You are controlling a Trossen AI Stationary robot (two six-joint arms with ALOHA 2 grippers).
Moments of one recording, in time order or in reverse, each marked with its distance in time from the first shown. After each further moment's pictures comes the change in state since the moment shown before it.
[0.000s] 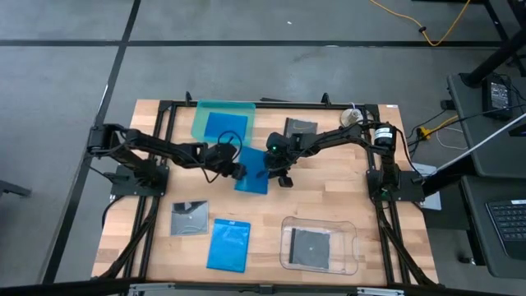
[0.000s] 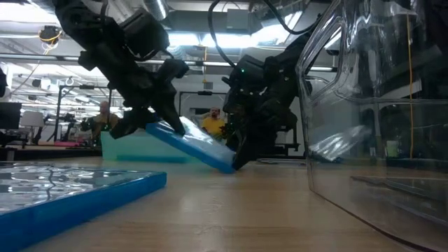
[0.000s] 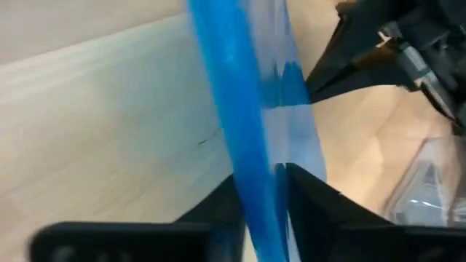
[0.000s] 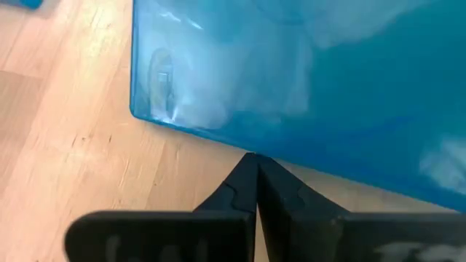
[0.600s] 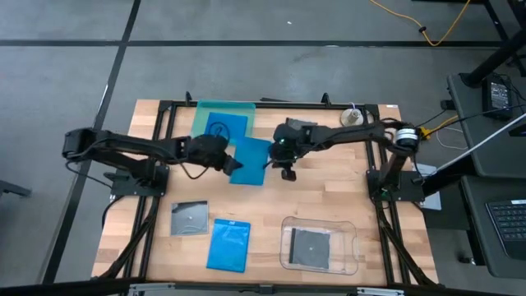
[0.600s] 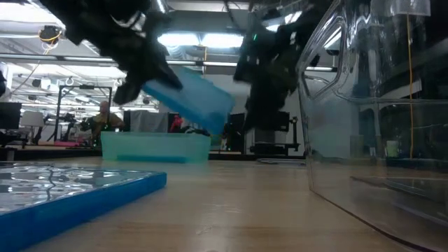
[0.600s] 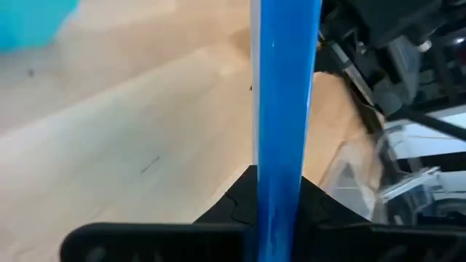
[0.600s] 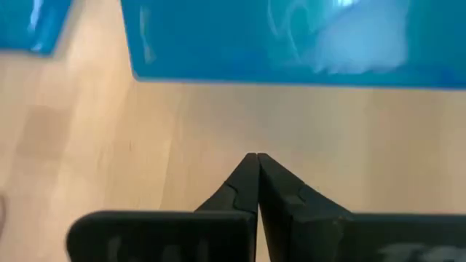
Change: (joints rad) left arm 0.005 -0.301 -0.003 -0.074 -0.008 0.089; right arm -0.001 -0.215 -0.004 -0.135 0.142 0.104
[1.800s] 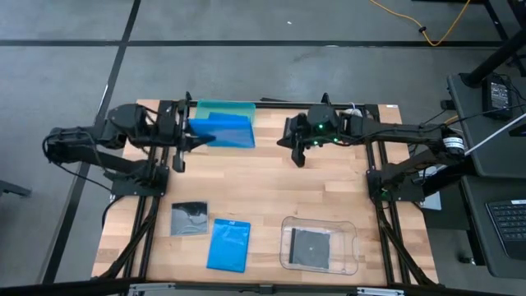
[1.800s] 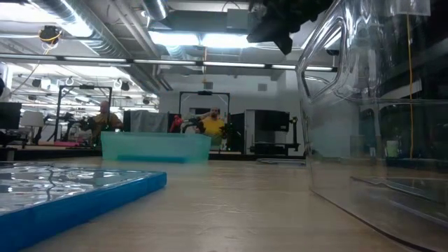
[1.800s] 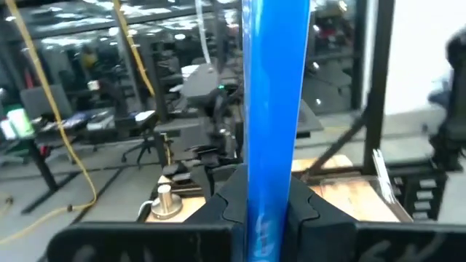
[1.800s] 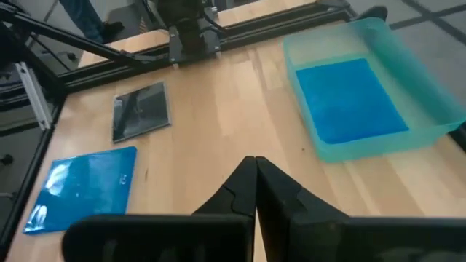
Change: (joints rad) left arm -0.148 -0.354 0.499 -0.293 -0.111 1.105; right arm 0.044 -0.423 0.002 0.028 0.182 0.376
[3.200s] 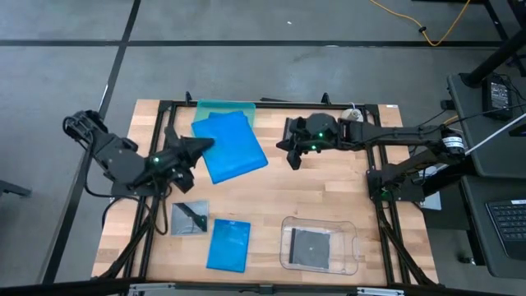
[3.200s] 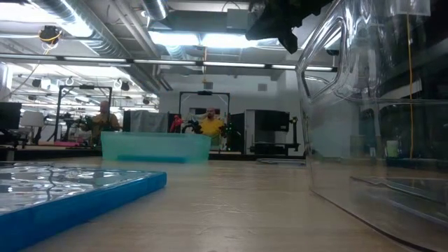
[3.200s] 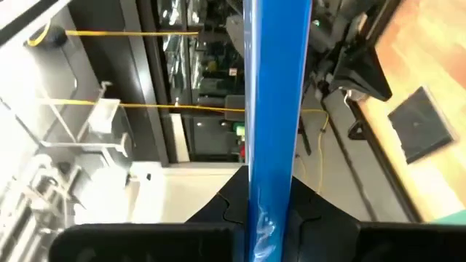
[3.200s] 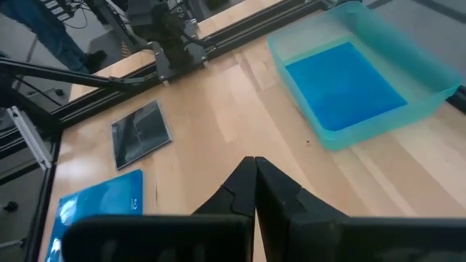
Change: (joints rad) left arm -0.613 0.323 0.327 -0.192 -1.101 1.173; right arm 0.077 0.000 0.000 0.007 0.147 0.202
